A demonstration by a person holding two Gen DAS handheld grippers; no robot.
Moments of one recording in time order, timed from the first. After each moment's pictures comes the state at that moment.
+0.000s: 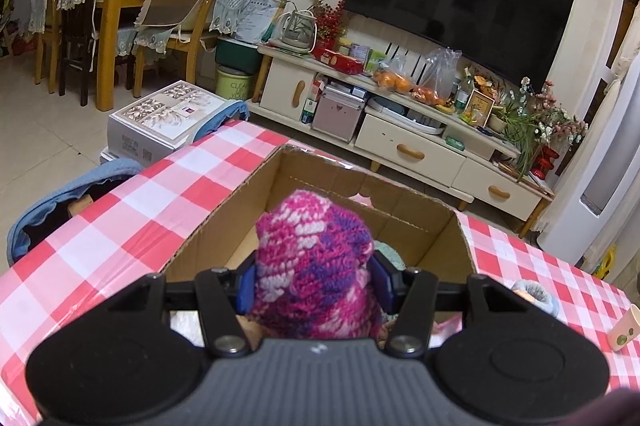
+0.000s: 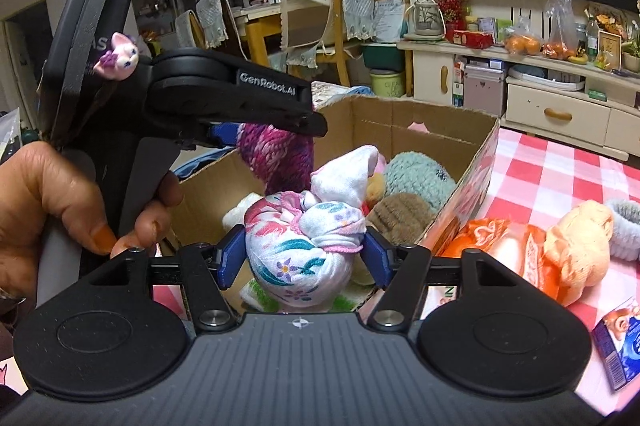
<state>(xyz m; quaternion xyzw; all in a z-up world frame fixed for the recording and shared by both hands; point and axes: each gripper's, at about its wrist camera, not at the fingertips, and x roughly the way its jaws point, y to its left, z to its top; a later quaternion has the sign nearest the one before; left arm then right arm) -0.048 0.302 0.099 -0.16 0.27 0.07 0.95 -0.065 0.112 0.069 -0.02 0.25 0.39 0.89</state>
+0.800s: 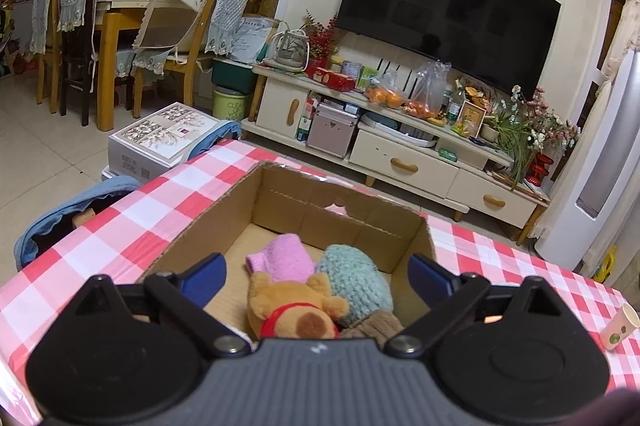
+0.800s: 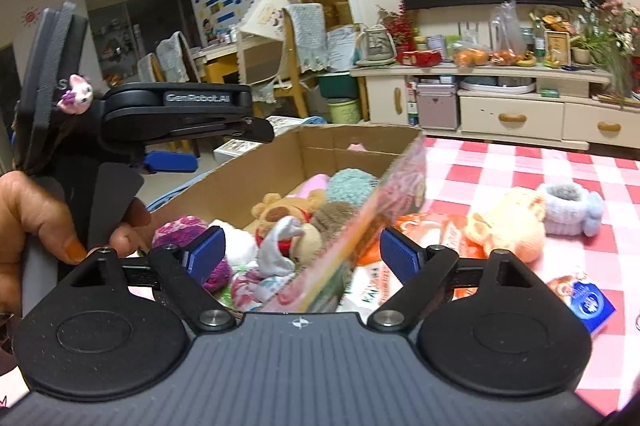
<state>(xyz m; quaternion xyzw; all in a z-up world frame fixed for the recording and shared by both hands) -0.069 0.271 0.120 -0.15 0.24 0.07 0.96 -0.084 0.067 0.078 0.03 0.22 0.33 0.92</state>
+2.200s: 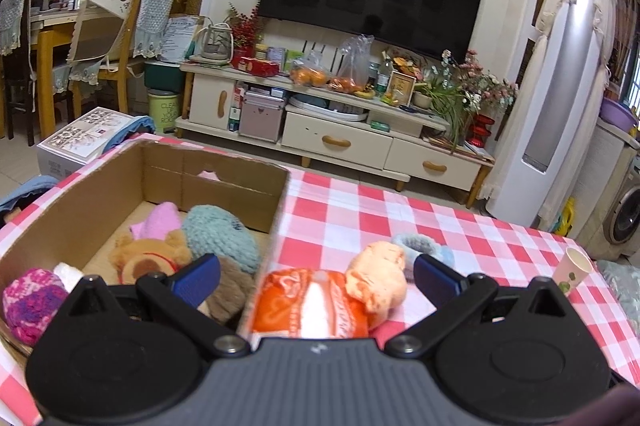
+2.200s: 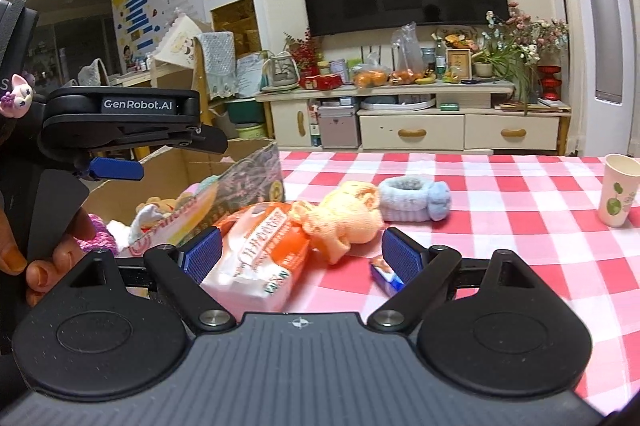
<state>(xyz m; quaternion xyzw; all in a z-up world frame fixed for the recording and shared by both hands) -0.085 0.154 0.117 -0.10 0.25 -0.01 0.96 -0.103 -0.012 0.065 0.04 0.18 0.20 0.96</state>
